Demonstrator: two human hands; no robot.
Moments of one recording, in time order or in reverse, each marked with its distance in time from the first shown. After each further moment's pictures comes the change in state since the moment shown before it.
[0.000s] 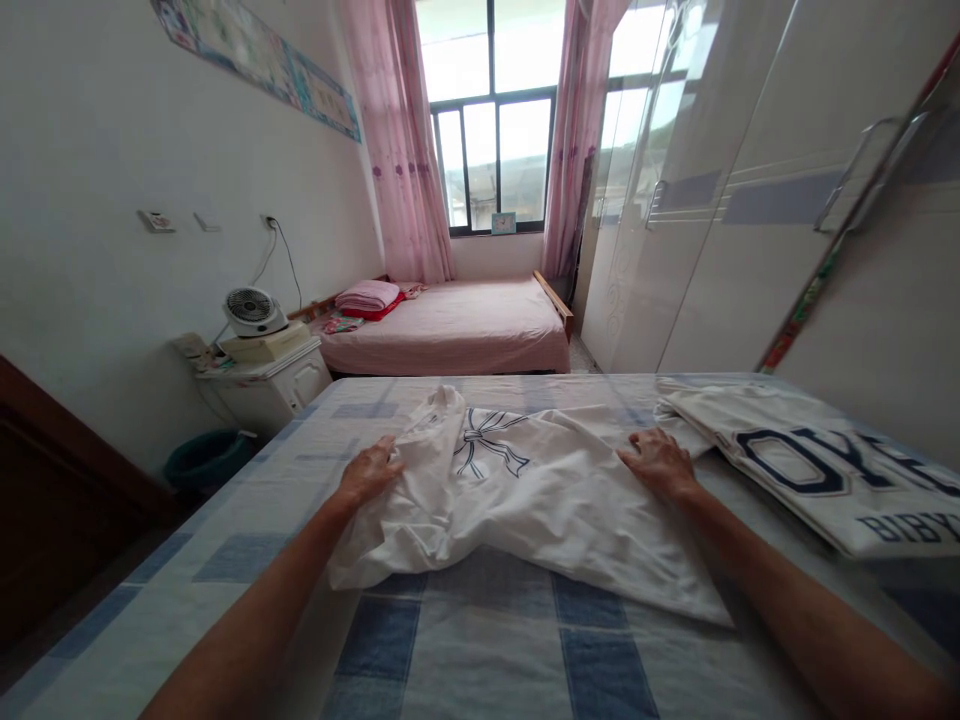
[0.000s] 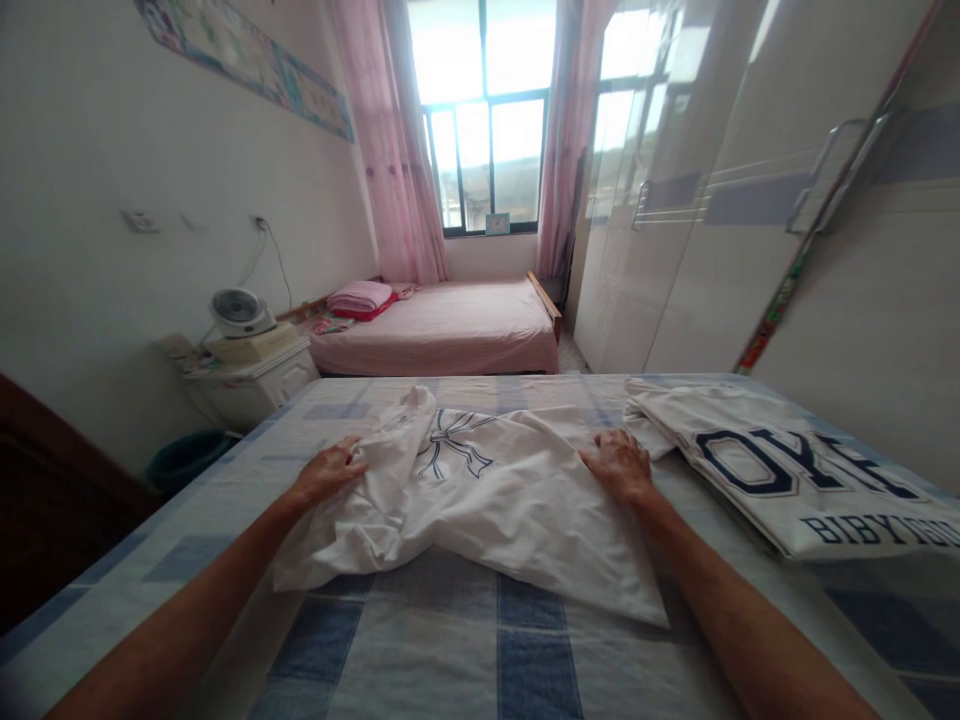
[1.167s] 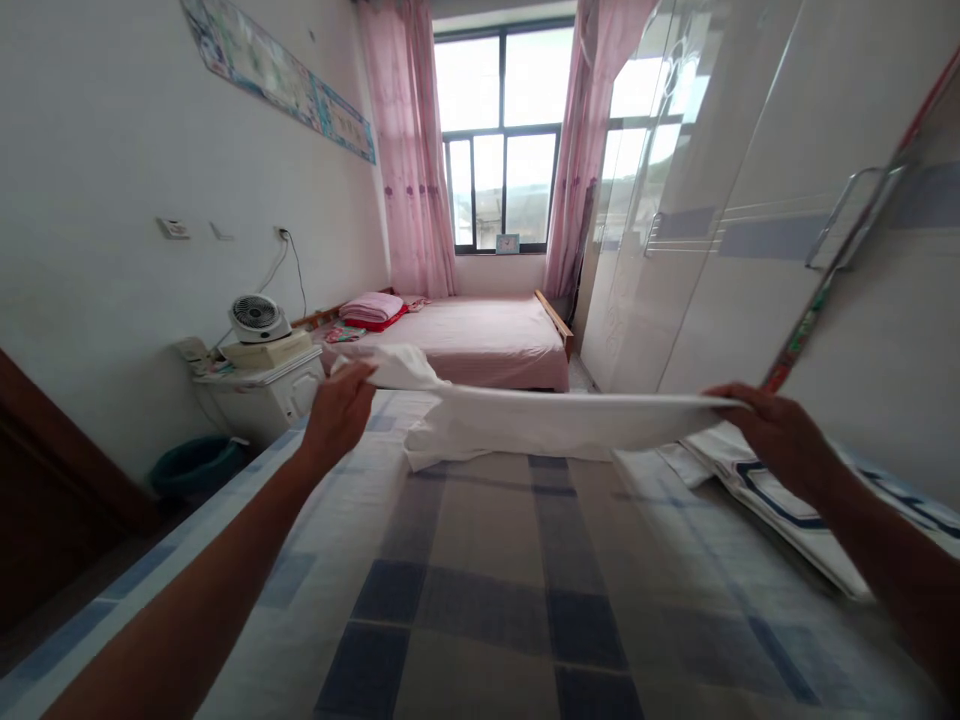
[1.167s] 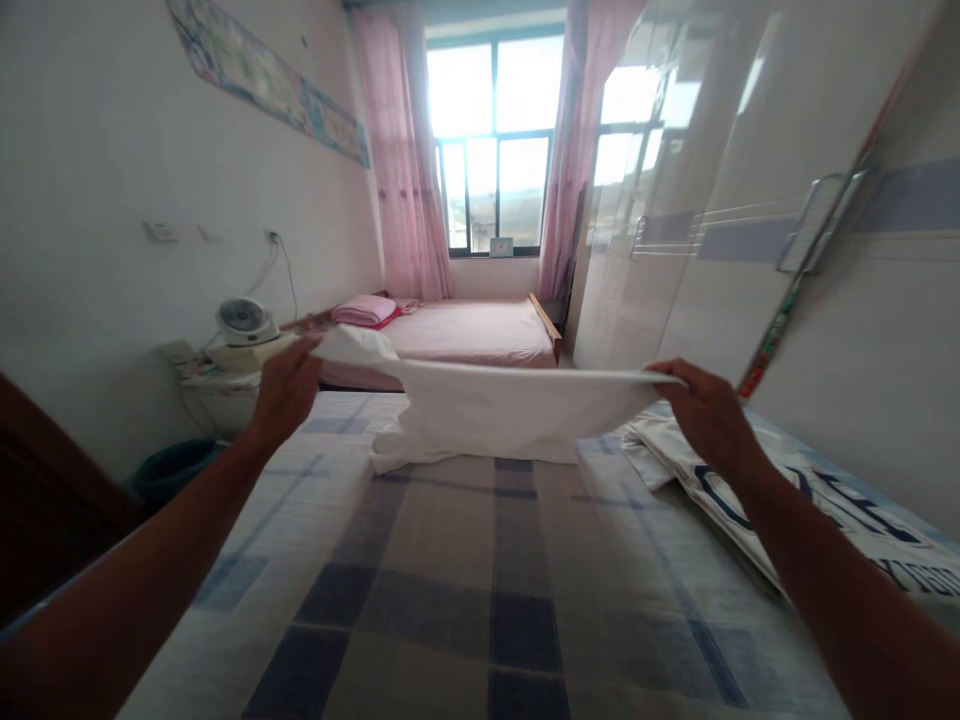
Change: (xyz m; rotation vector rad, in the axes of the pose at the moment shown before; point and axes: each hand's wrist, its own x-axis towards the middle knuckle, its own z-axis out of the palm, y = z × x) left_hand 0.011 0.070 -0.130 -0.352 0.814 0.438; right_hand 0.008 0.001 -0.166 0.503 0.461 -0.239
